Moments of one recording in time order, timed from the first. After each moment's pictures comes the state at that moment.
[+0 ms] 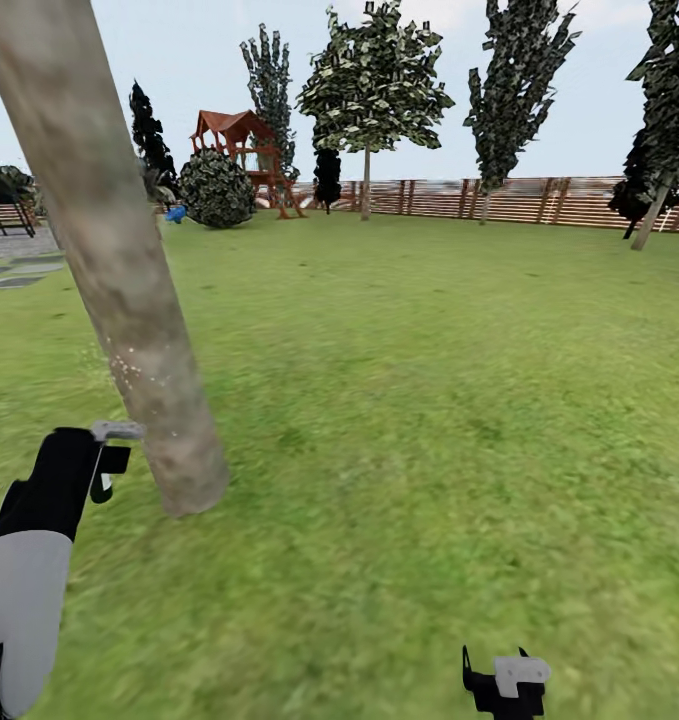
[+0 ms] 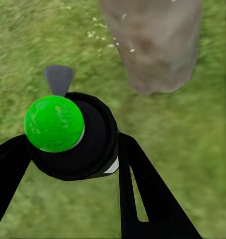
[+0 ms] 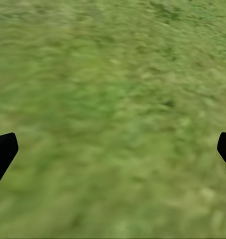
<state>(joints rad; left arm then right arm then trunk) -0.88 0.23 0.30 -0.93 -0.51 0.88 -0.23 -0.39 -0.01 -0.15 -0.09 0.33 -0.72 -0.32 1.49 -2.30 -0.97</state>
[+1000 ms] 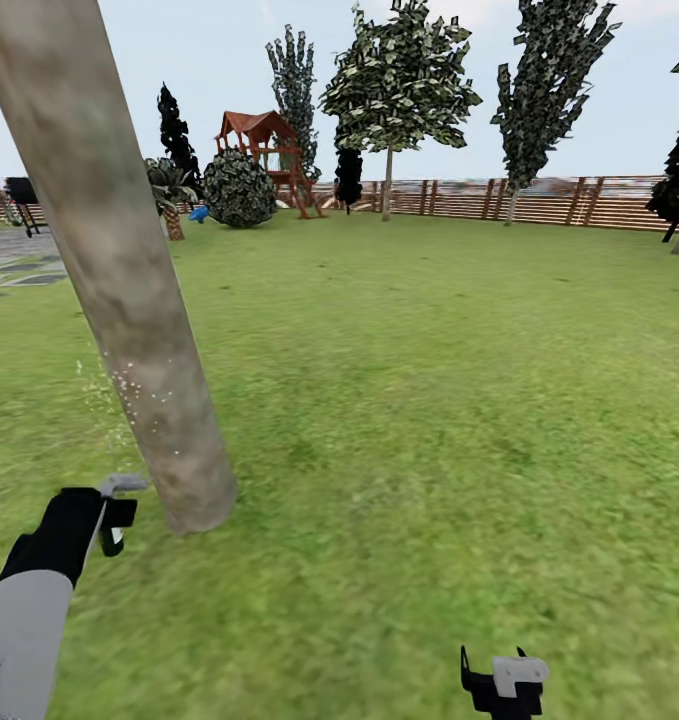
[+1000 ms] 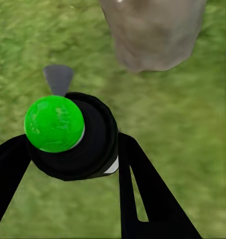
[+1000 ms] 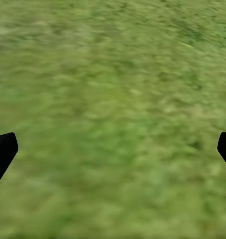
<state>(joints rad) -0.79 0.22 0.42 -0.71 -0.50 0.67 -0.22 -0.39 -0.01 -0.14 -0.09 0.34 -0.72 -0.32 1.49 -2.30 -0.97</state>
